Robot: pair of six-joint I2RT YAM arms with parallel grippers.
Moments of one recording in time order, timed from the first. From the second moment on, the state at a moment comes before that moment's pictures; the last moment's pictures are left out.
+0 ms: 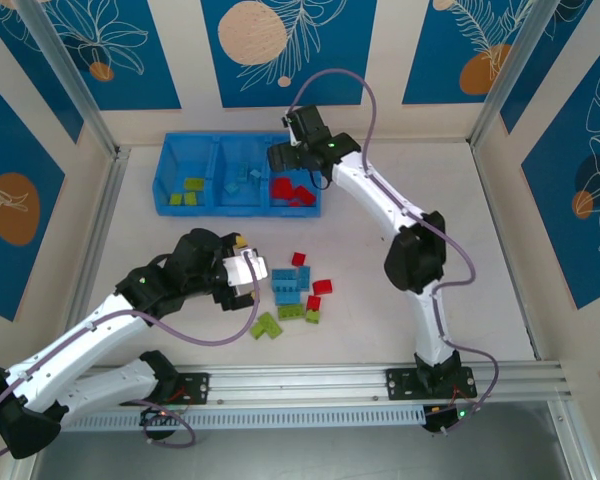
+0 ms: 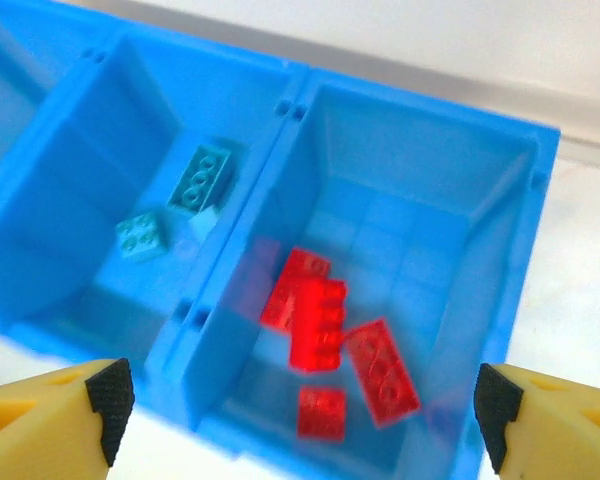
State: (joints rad) left arm -0.77 0.92 0.88 -0.67 0.04 0.66; right arm 0.59 2.11 2.13 -0.77 0.11 0.22
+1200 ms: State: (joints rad) left arm -0.92 1.45 0.98 -0.62 -0.13 -0.80; right arm 0.61 1.15 0.92 -0.72 -0.10 0.79
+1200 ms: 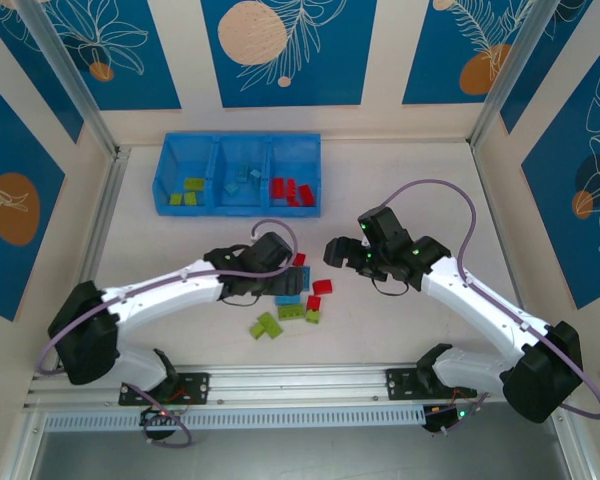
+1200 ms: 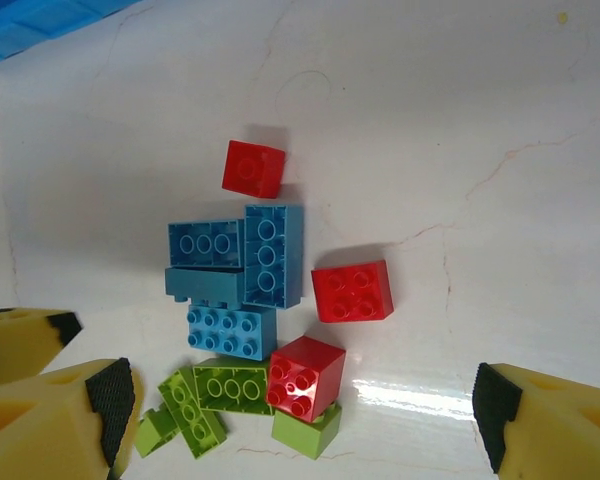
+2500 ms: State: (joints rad) left arm -0.90 1.50 0.98 -0.59 -0.23 -0.79; right arm 0.63 1.14 0.92 -0.73 -0.14 0.78
